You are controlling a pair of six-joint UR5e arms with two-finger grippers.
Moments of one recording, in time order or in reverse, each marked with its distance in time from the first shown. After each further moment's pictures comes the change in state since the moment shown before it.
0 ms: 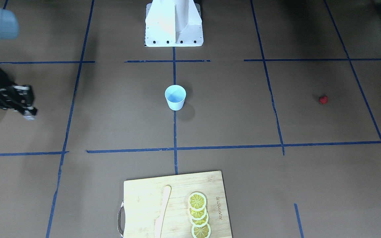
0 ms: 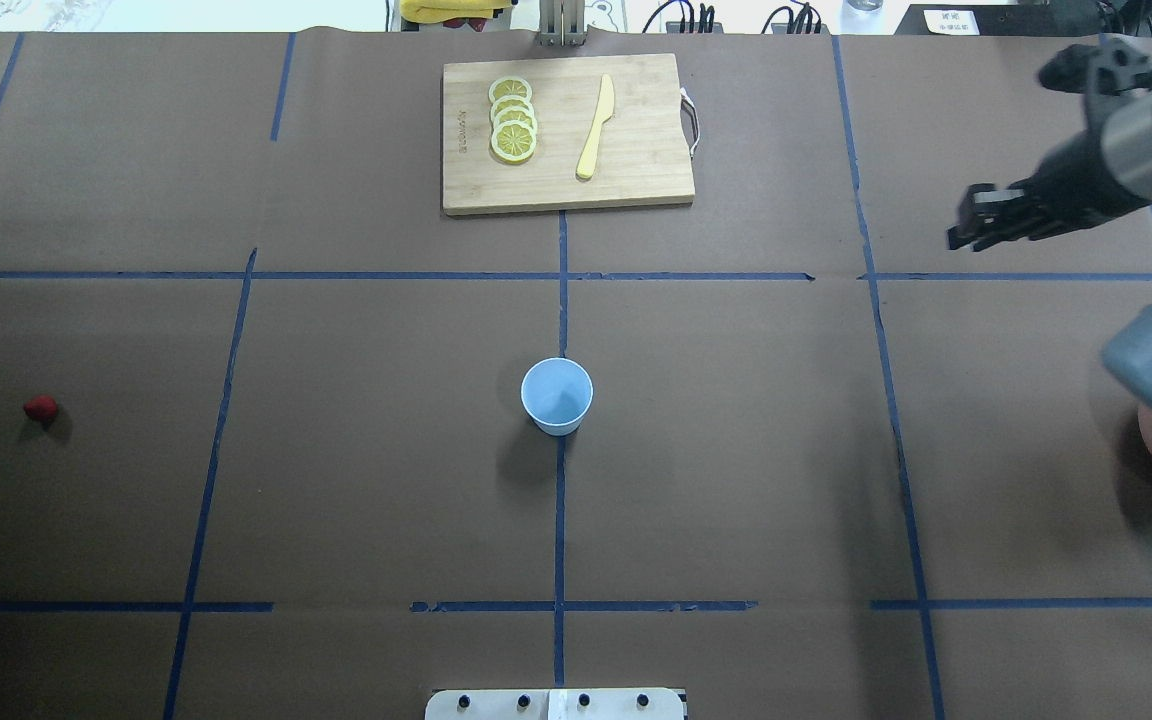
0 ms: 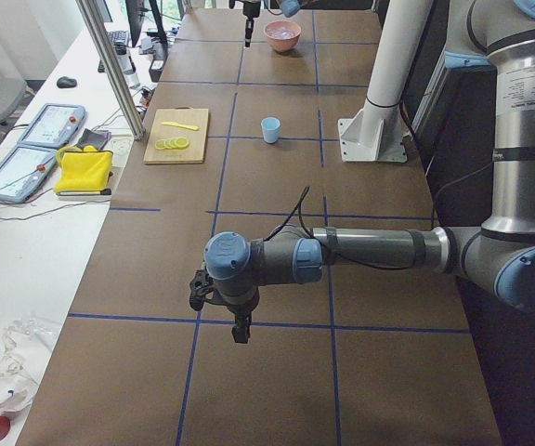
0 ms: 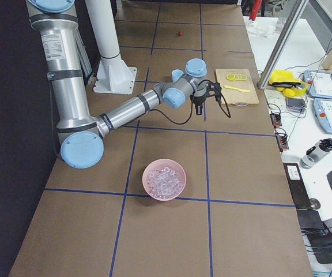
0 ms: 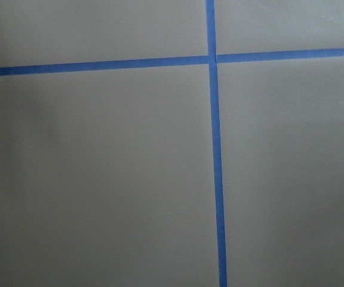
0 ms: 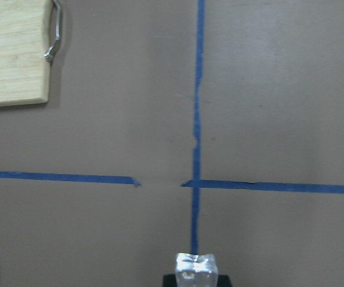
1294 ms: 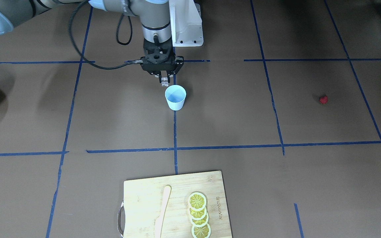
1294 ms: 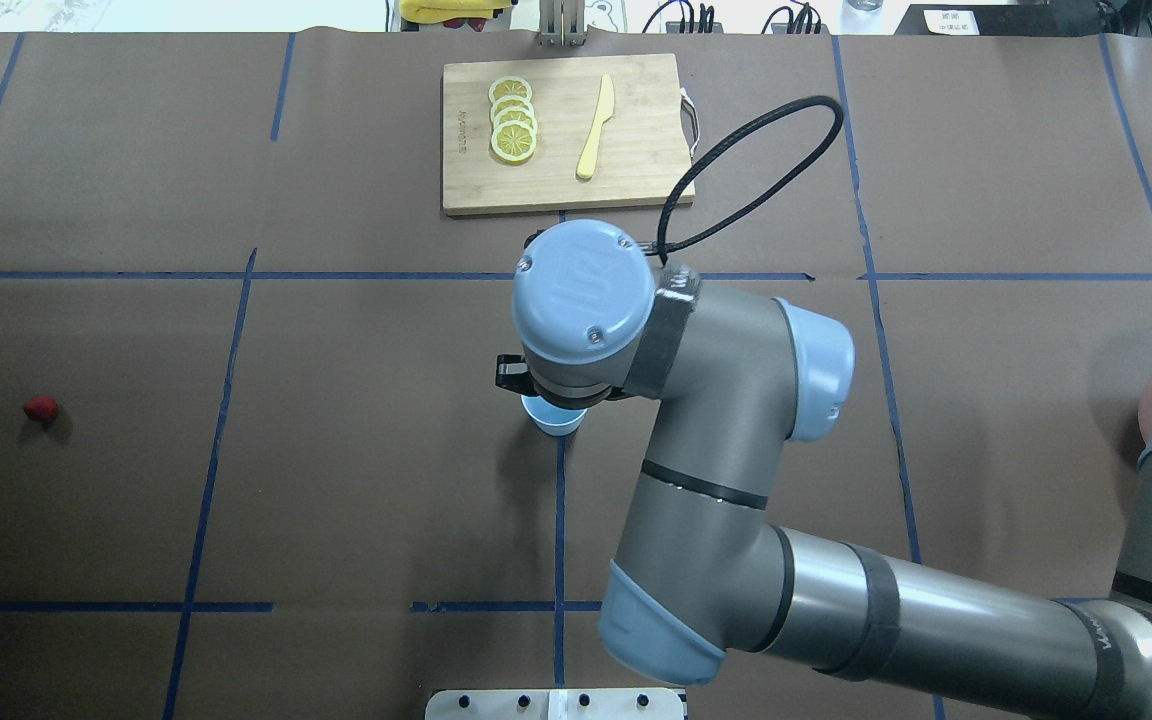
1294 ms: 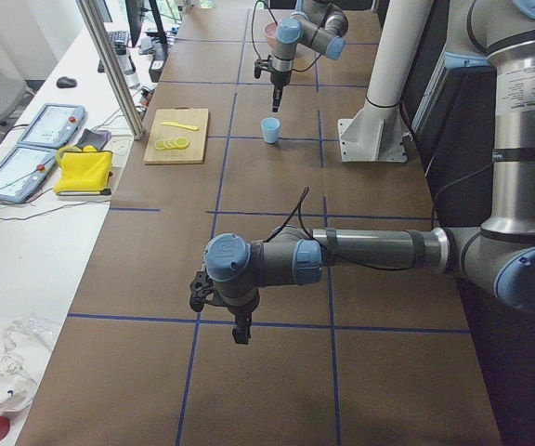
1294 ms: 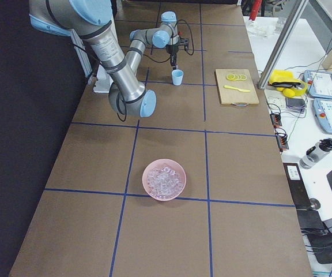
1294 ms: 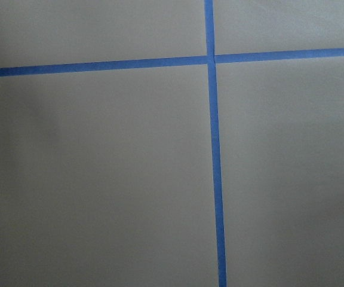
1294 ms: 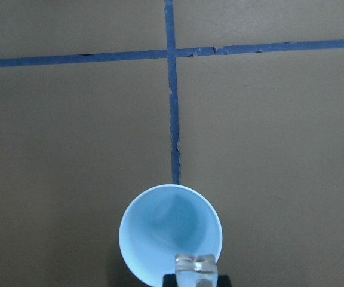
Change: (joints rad) left arm 0.002 0.000 0.007 0.001 -0.001 0.001; right arm -0.573 0.586 -0.150 -0.451 -0.467 0.437
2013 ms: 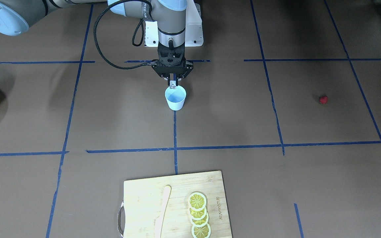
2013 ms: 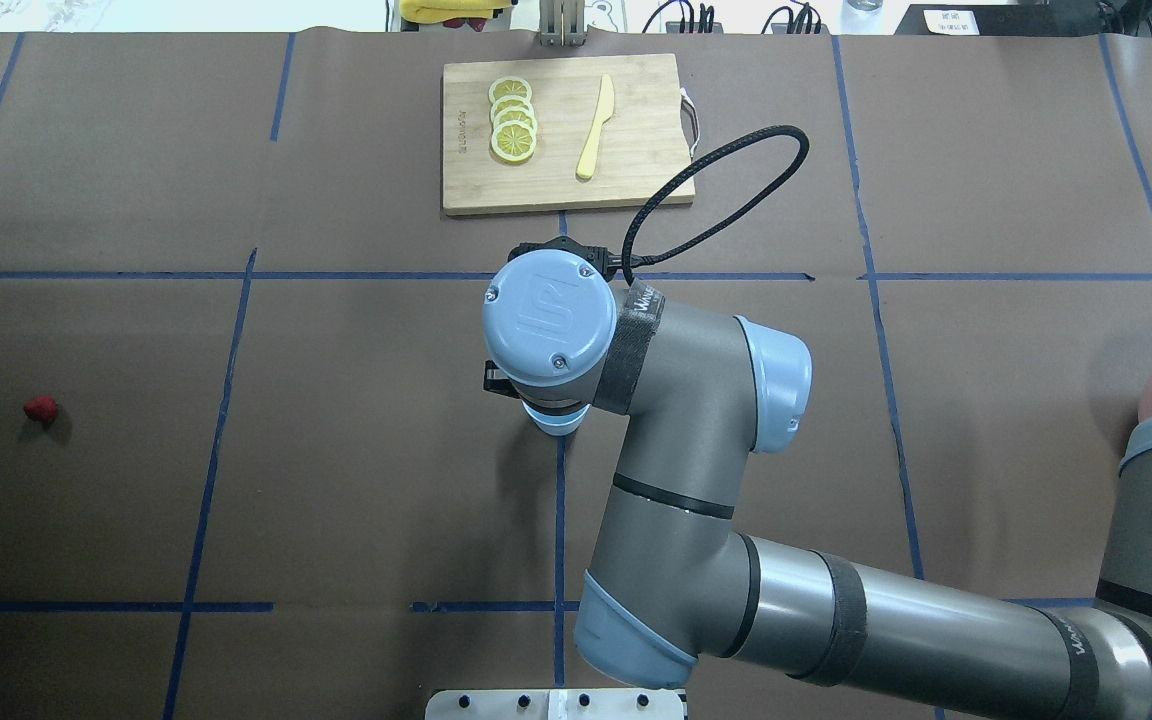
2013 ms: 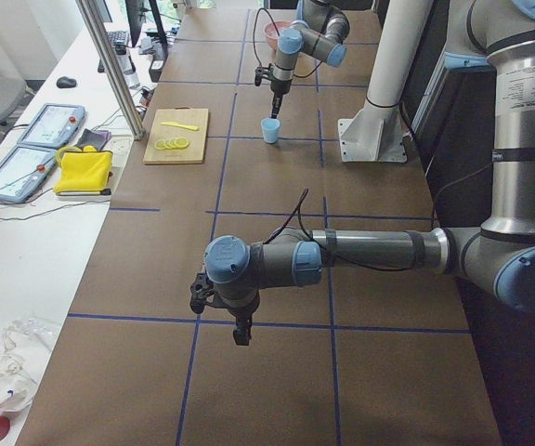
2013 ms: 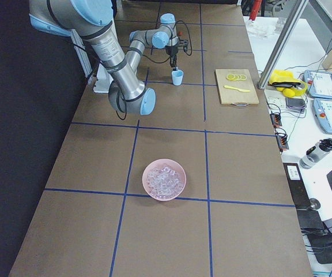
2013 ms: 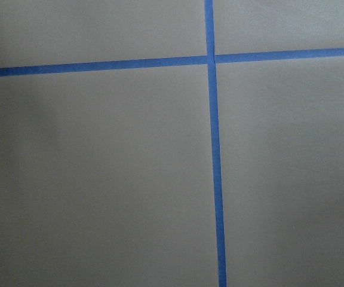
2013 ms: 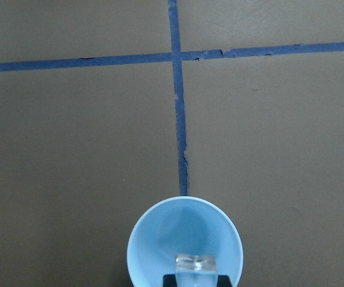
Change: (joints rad) left arm 0.002 0.000 0.005 0.000 -0.002 0.000; right arm -0.015 0.013 -0.056 0.040 -0.050 0.017
